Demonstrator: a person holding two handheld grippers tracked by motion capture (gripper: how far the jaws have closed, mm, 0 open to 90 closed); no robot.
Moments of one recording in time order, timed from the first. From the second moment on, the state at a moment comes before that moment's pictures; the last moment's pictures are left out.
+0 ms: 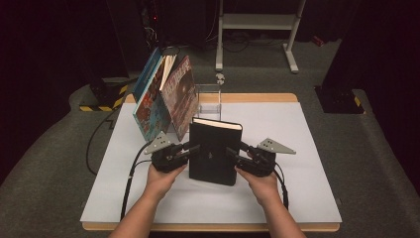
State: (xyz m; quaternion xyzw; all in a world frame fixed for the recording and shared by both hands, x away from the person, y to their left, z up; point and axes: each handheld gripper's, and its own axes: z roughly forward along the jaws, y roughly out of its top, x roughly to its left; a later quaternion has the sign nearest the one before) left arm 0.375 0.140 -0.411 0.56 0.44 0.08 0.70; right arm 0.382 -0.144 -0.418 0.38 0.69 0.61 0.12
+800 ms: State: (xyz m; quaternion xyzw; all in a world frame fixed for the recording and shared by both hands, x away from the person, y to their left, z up) left arm 0.406 0.134 -0.409 0.56 0.42 0.10 0.71; right arm 0.412 -0.146 -0.416 0.37 0.68 0.61 0.15
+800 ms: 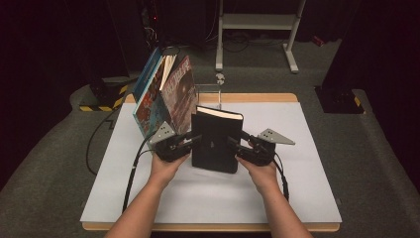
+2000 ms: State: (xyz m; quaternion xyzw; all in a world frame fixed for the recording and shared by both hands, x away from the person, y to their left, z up) left arm 0.369 0.133 -0.430 0.58 0.41 0.14 0.69; right arm 0.375 -0.148 -0.430 0.33 0.69 0.61 0.19
